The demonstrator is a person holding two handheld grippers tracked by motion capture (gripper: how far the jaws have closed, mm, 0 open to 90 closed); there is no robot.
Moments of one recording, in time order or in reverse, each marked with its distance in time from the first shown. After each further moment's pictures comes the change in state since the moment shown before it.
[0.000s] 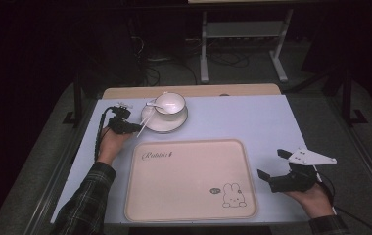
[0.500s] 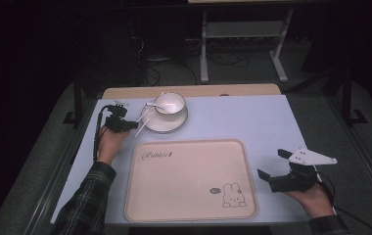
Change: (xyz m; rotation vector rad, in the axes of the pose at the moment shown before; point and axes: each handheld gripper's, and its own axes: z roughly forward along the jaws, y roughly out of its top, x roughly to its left) left arm 0.004 0.001 -0.015 -0.052 0.047 -0.044; right arm 0.000 0.000 0.000 -0.004 -0.002 0.000
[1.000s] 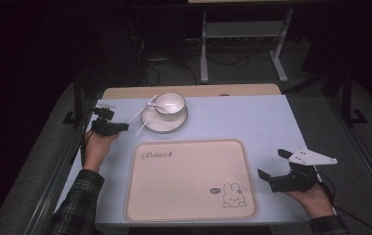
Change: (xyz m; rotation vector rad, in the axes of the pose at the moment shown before) left arm 0.013 -0.026 -0.040 -0.054 -0.020 -0.023; right arm 0.000 0.000 0.000 0.001 -0.003 0.000
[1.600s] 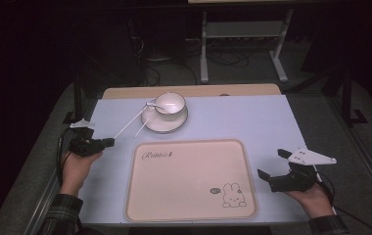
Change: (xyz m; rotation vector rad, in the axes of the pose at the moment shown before) left arm -0.006 -0.054 -0.063 -0.059 -0.055 -0.003; right arm 0.000 0.000 0.001 0.007 -0.003 -0.001
